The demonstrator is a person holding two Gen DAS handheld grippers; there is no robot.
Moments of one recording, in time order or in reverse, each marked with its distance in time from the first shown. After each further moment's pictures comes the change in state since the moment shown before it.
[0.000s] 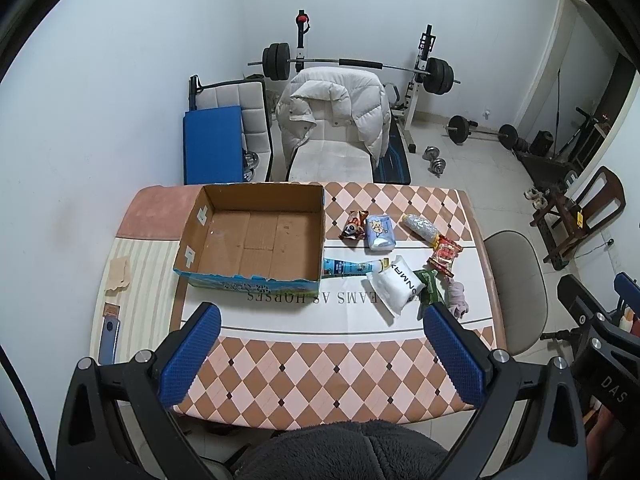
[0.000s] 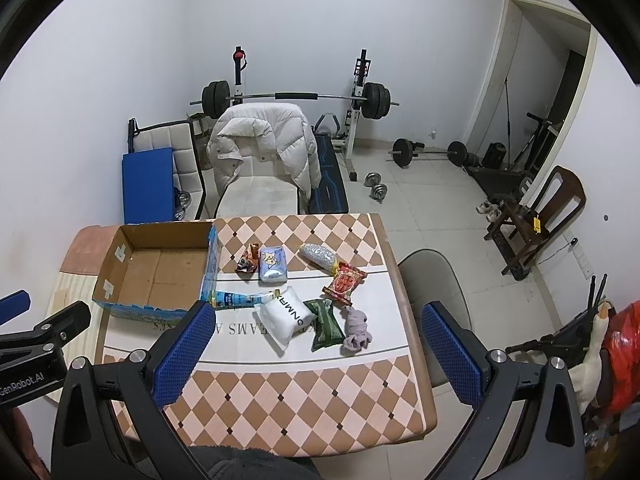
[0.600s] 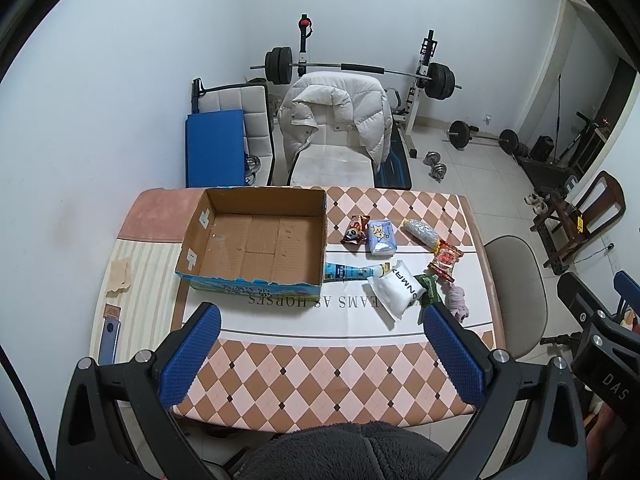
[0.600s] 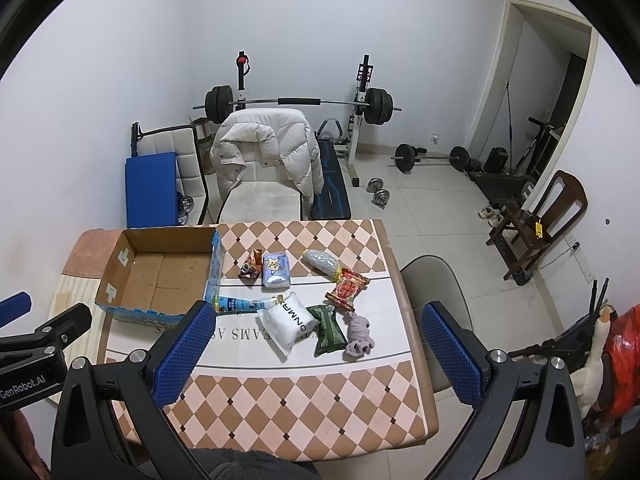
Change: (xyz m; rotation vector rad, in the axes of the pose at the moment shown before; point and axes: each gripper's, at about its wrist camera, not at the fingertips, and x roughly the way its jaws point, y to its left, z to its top) left arm -0.002 0.008 0.002 -0.006 -0.010 -0.007; right arm -0.008 0.005 0.013 -0.003 -0.012 0.010
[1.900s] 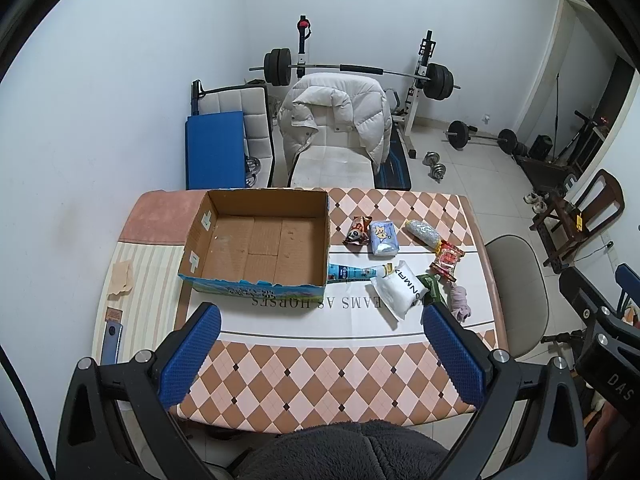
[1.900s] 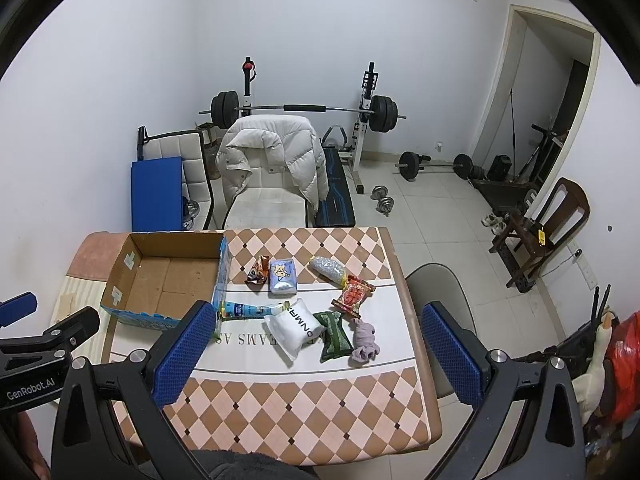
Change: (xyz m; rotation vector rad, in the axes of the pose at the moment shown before) left arm 0.001 0.009 0.002 0.000 -0.001 -0.001; right arm -0.010 0.012 0.013 -0.012 -0.020 0.010
